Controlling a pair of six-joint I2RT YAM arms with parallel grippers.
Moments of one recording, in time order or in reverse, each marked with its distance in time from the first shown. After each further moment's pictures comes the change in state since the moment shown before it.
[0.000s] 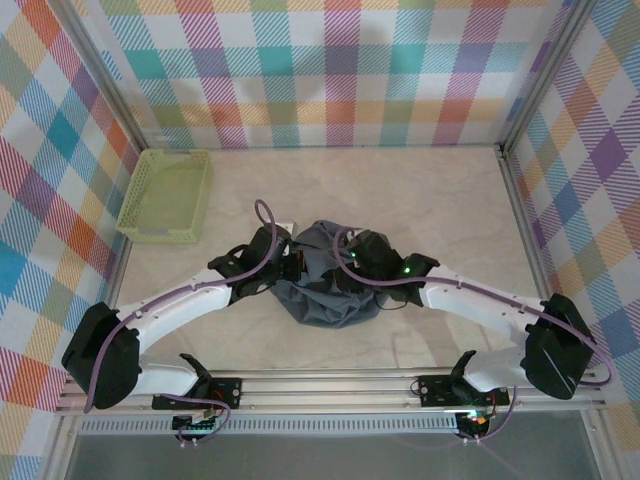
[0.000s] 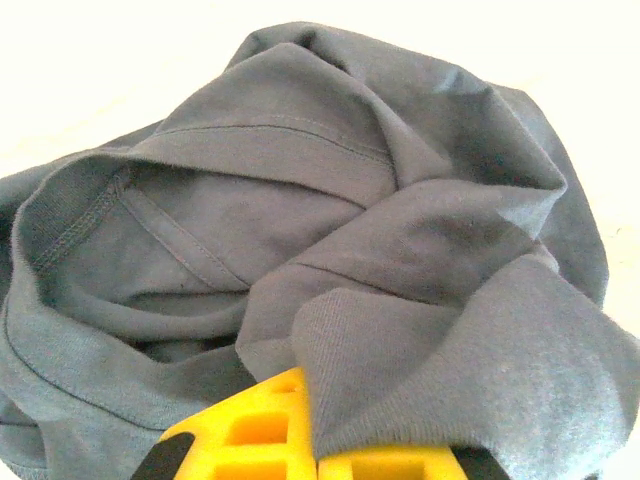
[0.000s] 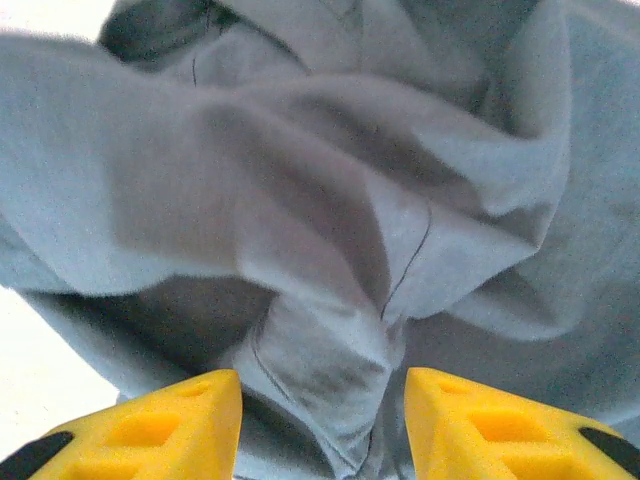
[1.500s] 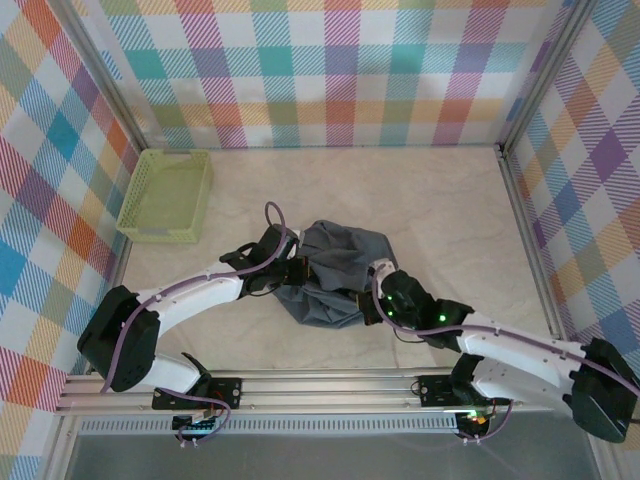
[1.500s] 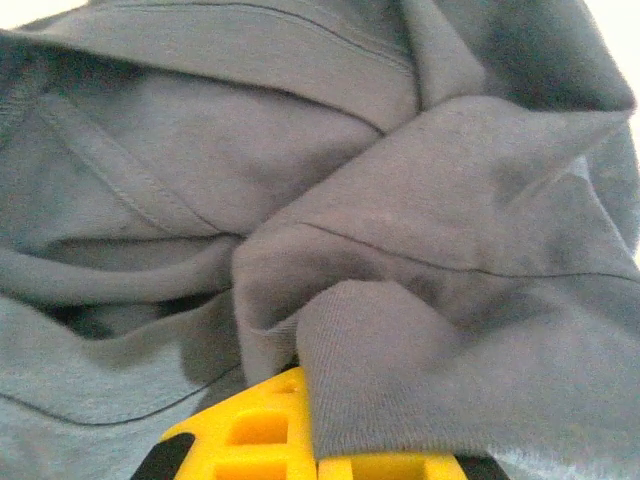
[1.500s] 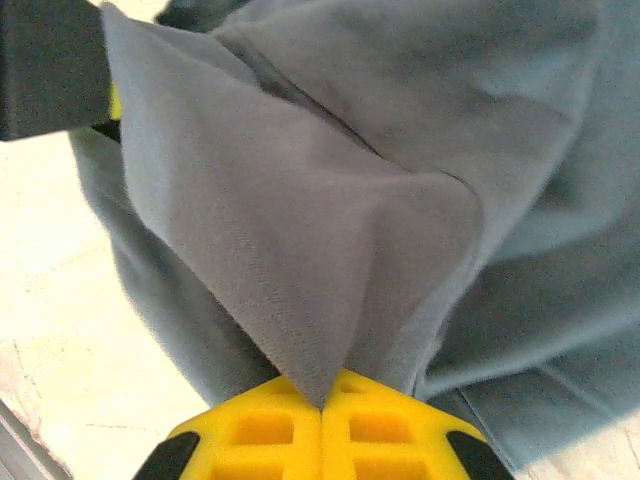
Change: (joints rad) left arm 0.013 0.112 0.016 -0.019 0.127 -0.018; right arm 0.041 -0.398 -0.463 0.301 -0.021 0.101
